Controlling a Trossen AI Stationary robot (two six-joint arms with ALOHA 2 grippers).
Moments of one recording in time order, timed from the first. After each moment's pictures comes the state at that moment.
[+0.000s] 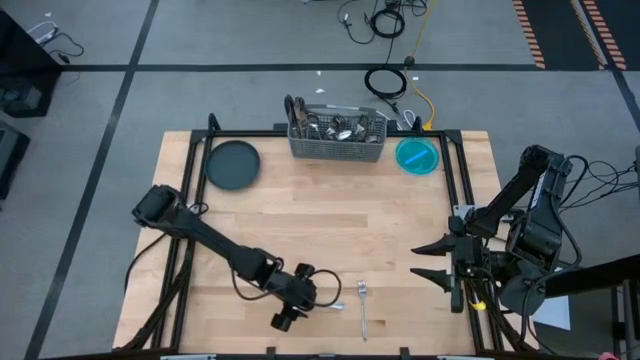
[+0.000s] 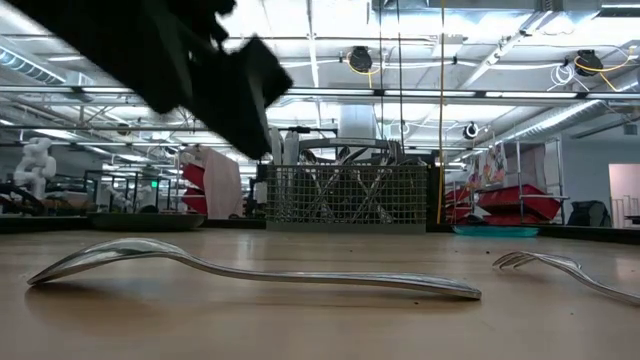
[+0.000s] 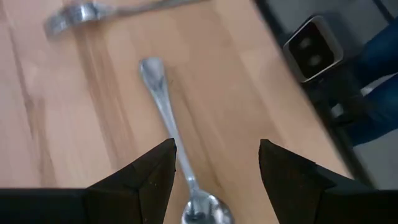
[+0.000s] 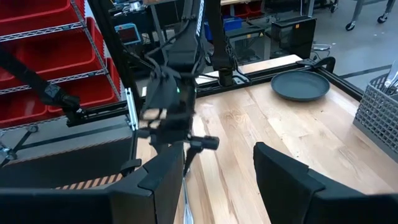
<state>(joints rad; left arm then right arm) -0.50 1.85 1.16 -0.16 0.08 -0.15 1.03 1.20 1.32 -0.77 1.04 0.83</state>
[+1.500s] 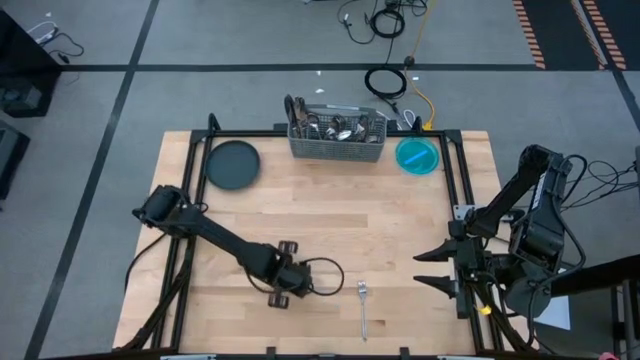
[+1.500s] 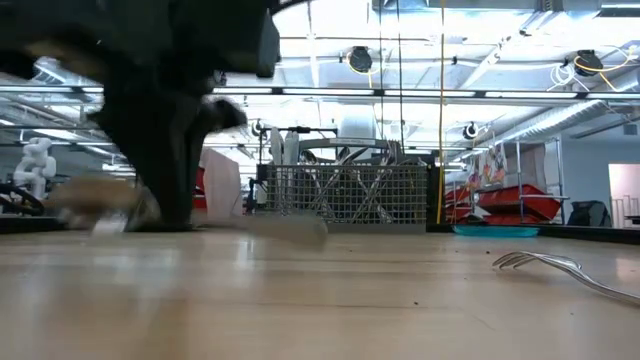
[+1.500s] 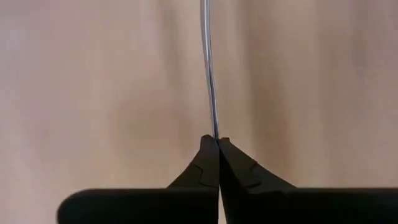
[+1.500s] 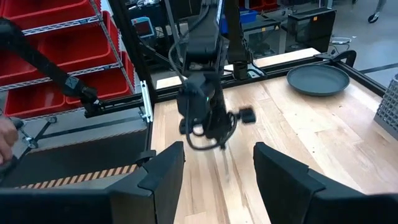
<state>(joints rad) -0.46 1.90 1.28 -0.74 -0.09 -0.28 1.05 1.20 1.32 -0.76 1.00 0.83</state>
